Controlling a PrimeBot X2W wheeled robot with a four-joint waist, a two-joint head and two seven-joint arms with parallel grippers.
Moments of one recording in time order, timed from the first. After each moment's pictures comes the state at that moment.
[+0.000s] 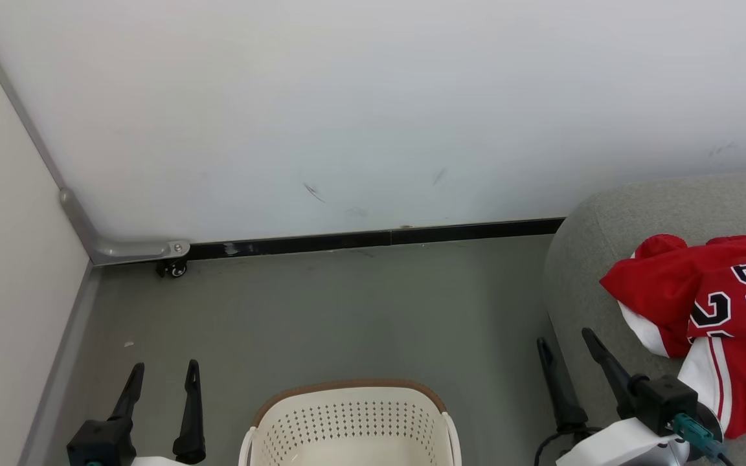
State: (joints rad) left arm 0.03 0.31 -0.32 0.16 -0.42 0.32 -0.25; right arm -0.06 -0.05 0.10 0.46 0.15 0.13 -0.25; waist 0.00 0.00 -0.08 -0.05
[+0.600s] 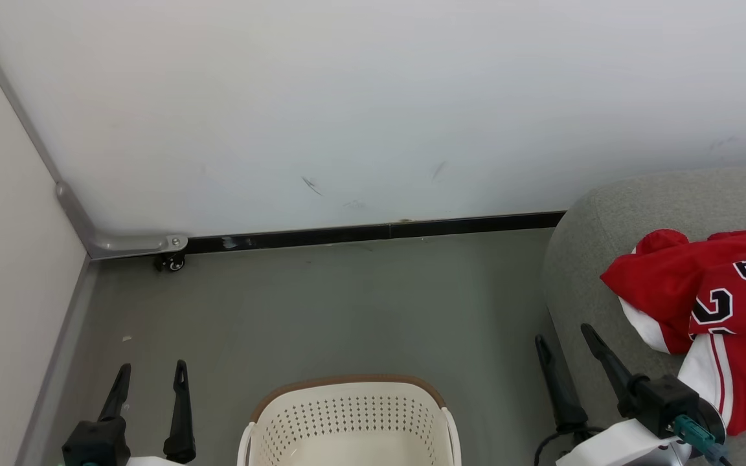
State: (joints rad) left arm 0.04 0.31 -0.29 0.17 -0.38 0.34 -0.25; right arm -0.03 -0.05 0.10 0.39 0.12 0.13 -0.24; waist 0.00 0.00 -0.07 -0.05
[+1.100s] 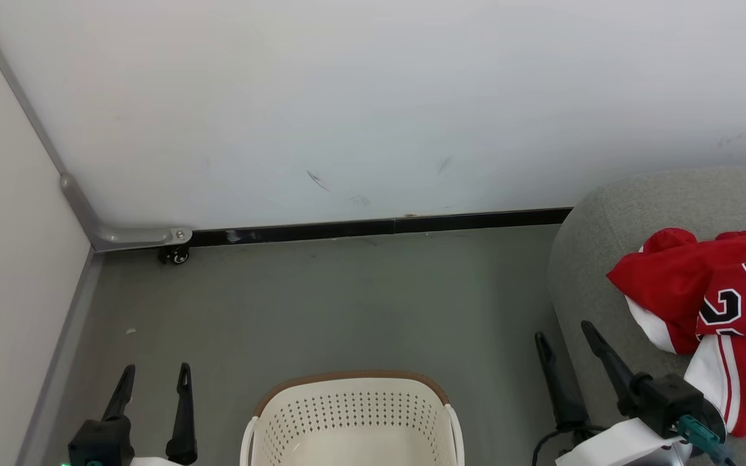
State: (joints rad) left arm 0.03 0.32 -0.31 0.20 -0.36 0.32 -0.25; right arm -0.02 -0.05 0.10 0.34 0.13 0.13 -0.22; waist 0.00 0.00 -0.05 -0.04
